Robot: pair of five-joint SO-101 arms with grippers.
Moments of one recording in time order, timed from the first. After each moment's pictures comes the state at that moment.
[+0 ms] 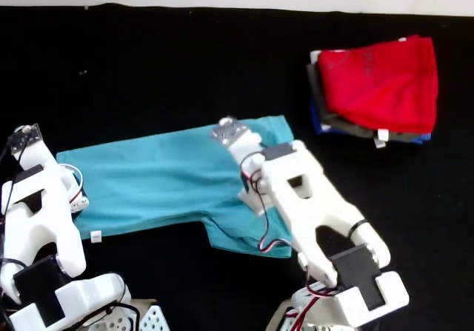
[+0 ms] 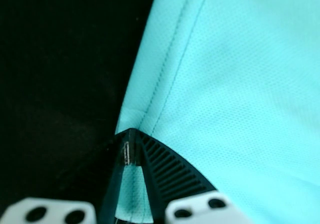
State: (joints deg) left arm -38.5 -5.0 49.7 42.7 -30.9; right arm -27.8 -4.5 34.8 60.1 25.4
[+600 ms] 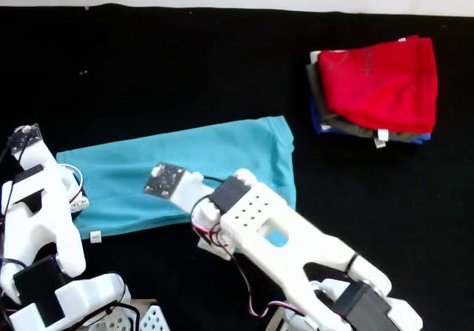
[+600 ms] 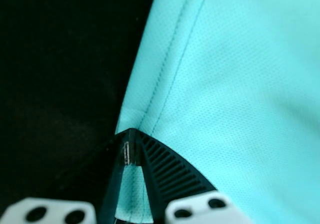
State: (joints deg) left arm -38.5 -5.0 49.7 42.7 -30.9; right arm -52.9 -16.3 35.8 73.1 20.4
